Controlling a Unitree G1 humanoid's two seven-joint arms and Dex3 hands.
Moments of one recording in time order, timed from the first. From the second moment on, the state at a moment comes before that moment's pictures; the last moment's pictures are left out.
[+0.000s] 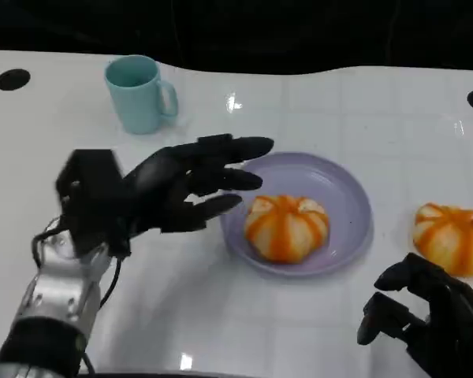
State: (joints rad) left arm -0.51 0.10 -0.05 0.61 -0.21 -0.30 -0.72; right arm 0.22 -0.03 -0.09 -0.12 0.57 0.20 0.47
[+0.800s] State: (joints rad) left arm 0.01 0.00 0.09 0.09 -0.53 0.13 -0.60; right arm 0.22 -0.03 -0.11 -0.13 0.57 0.22 0.48
